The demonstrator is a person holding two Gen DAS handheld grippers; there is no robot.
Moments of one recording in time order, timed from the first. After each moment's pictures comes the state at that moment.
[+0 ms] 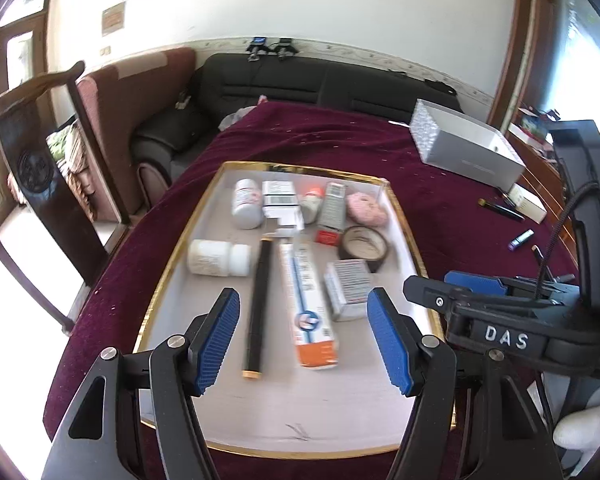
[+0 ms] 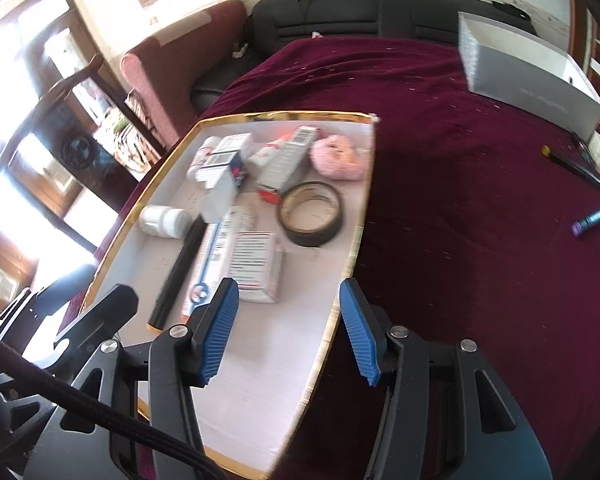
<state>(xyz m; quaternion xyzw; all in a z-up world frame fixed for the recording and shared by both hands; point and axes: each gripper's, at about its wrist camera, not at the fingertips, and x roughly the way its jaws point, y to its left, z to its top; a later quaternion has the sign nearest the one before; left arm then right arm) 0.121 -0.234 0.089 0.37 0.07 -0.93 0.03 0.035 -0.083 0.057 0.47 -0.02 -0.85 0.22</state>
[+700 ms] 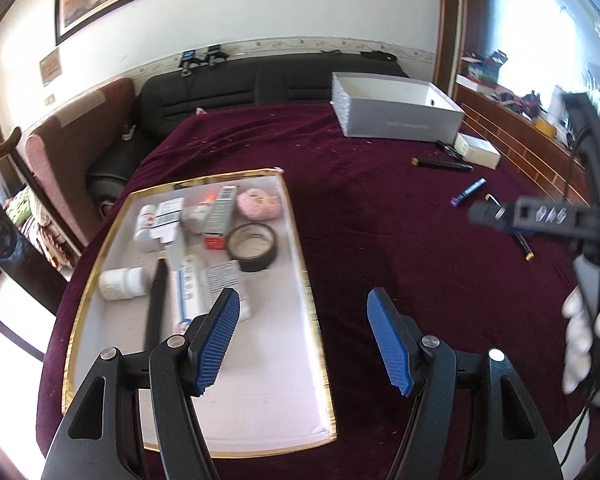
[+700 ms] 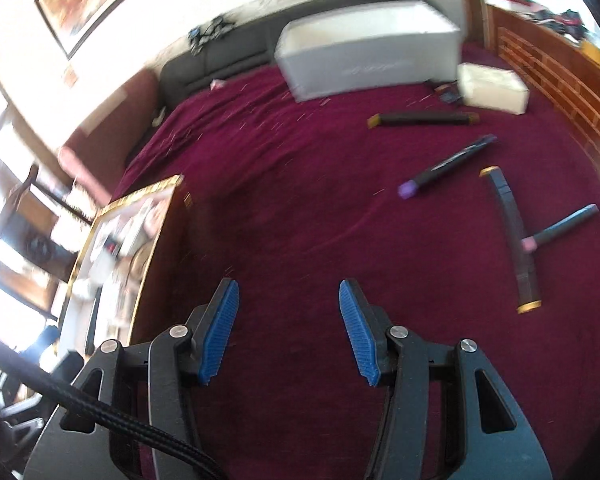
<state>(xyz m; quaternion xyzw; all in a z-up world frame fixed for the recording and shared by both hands) 0.111 -0.118 0.096 0.38 -0.02 -0.92 -0.04 0.030 0.117 0.078 0.43 -0.14 -0.89 0.09</state>
